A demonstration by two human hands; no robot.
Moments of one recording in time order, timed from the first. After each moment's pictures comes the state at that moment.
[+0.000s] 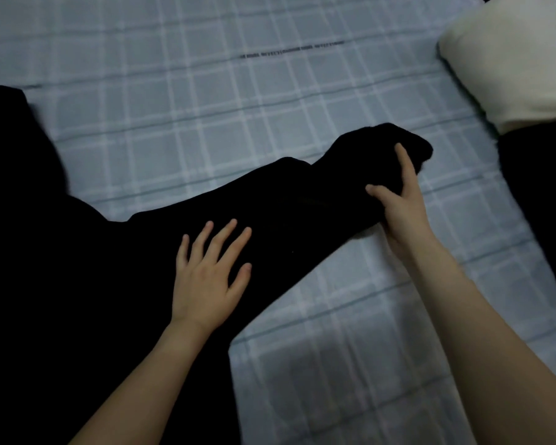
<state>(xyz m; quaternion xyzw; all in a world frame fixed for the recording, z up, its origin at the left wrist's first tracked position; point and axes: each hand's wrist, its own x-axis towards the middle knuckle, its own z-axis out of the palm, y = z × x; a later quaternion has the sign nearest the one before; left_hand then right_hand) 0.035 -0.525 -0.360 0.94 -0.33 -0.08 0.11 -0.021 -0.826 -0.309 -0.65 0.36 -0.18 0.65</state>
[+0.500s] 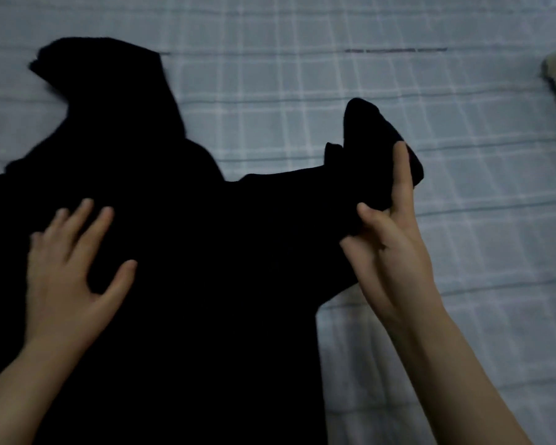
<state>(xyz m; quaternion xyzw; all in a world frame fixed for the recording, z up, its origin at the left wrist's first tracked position) 0.044 -0.255 -0.310 0.96 -0.13 0.06 0.24 -0.028 -0.606 -0.239 -0.46 0.13 -0.09 0.87</state>
